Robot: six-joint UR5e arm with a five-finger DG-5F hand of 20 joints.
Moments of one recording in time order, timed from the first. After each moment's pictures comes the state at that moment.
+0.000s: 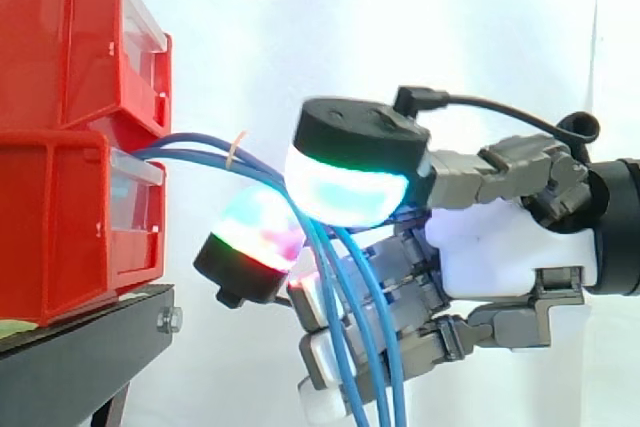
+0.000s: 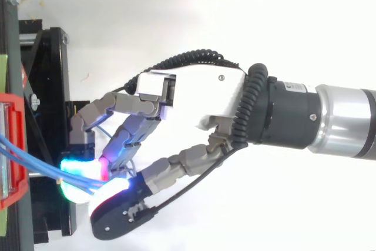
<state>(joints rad) 0.19 -2.36 -1.08 -2.89 -1.28 -0.01</state>
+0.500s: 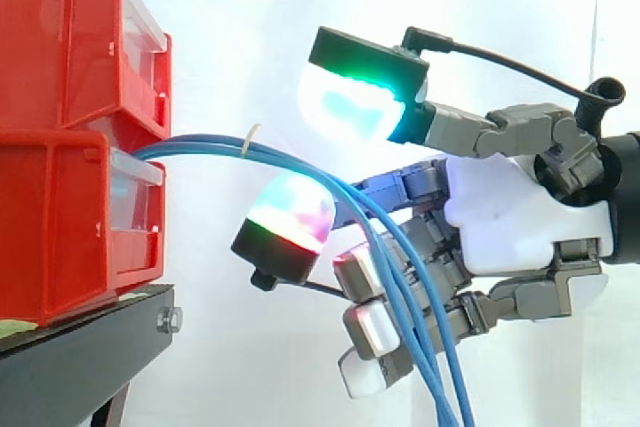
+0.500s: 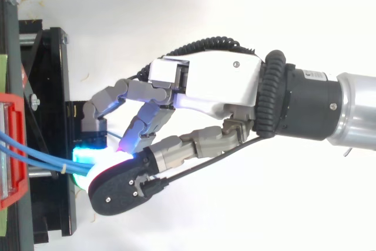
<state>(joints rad) 0.18 -2.33 -1.07 -2.98 -1.28 -0.01</state>
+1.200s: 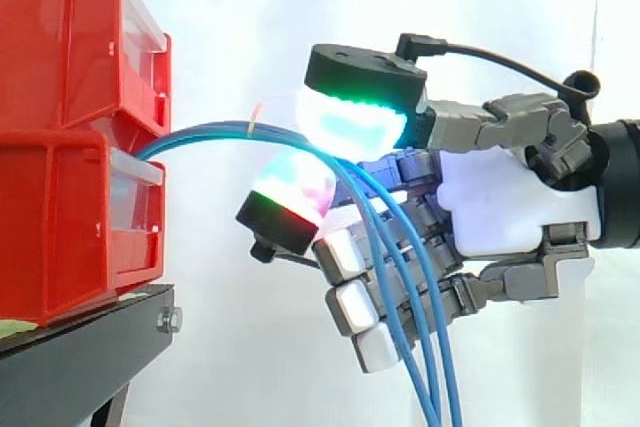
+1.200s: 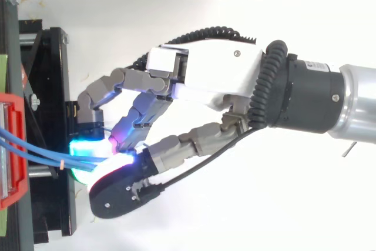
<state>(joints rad) 0.17 -2.33 -1.06 -2.98 -1.28 -0.02</state>
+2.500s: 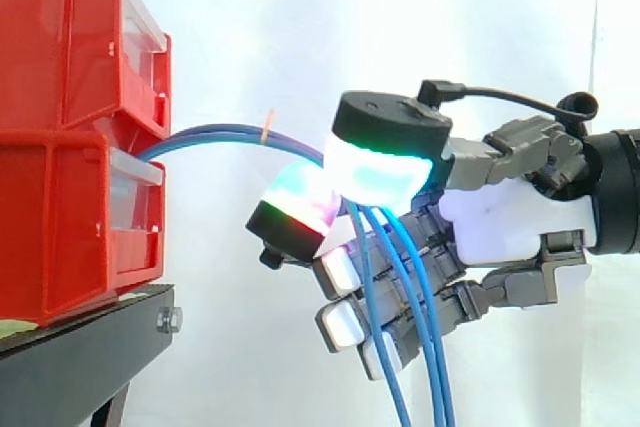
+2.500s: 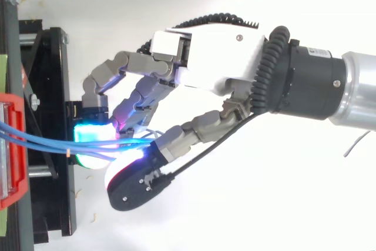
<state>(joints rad) 0.15 -2.33 -1.06 -3.00 -1.28 -0.02</state>
